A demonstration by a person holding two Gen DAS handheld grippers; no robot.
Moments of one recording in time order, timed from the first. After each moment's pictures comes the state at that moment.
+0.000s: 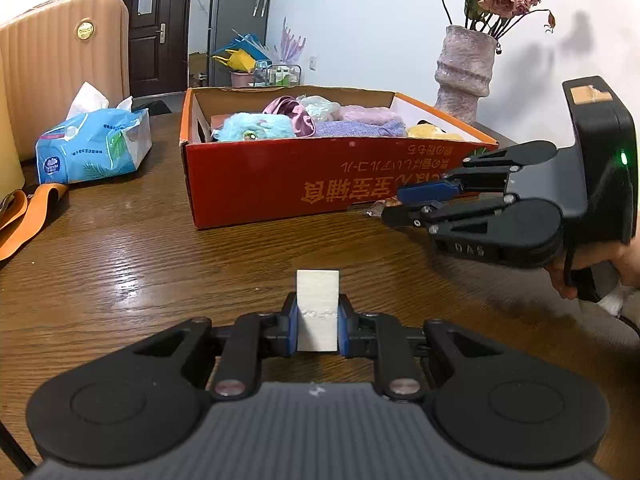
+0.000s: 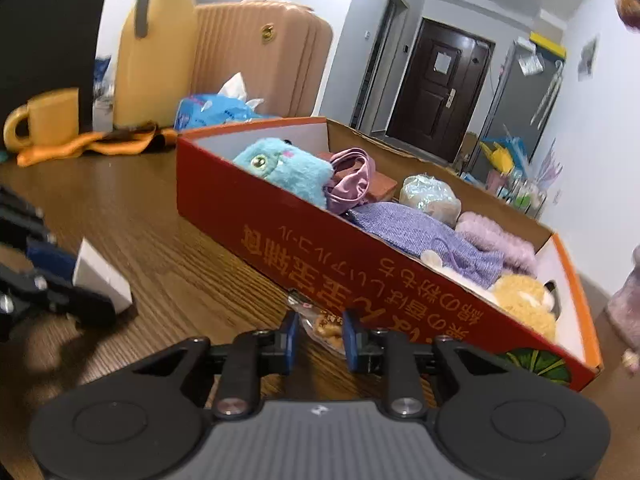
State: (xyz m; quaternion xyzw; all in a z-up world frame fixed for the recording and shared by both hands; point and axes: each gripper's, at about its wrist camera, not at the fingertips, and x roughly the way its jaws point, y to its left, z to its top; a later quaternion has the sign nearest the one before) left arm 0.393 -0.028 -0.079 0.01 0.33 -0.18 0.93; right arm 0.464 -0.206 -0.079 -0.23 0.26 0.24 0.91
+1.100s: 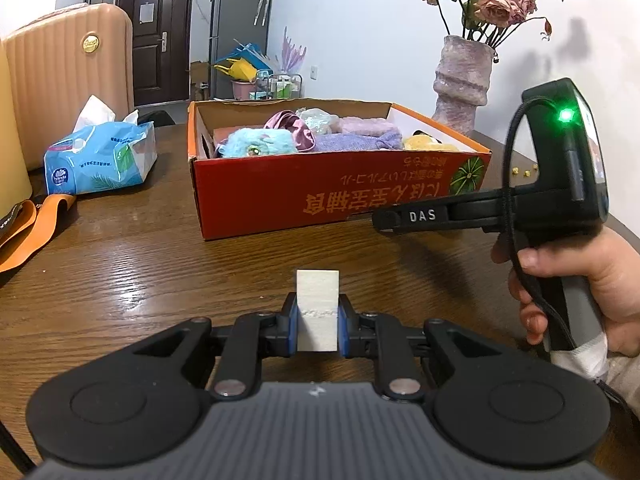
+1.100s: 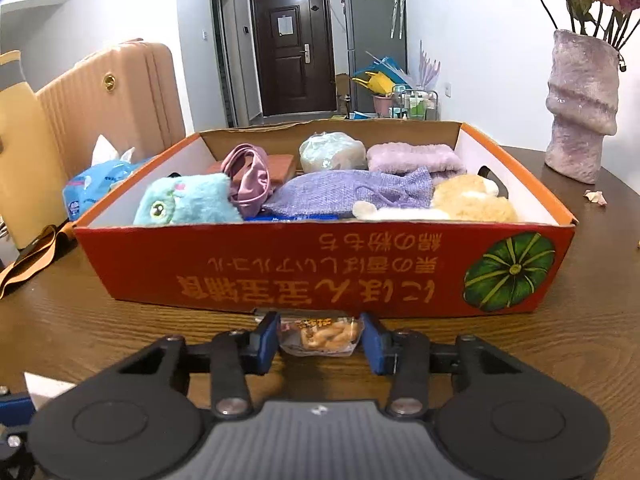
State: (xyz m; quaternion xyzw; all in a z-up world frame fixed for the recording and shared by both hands) left arm 0.385 -0.025 -0.070 0.01 0.31 -0.18 0.93; right arm 0.474 -0.218 -0.078 0.02 0.32 0.08 0.94
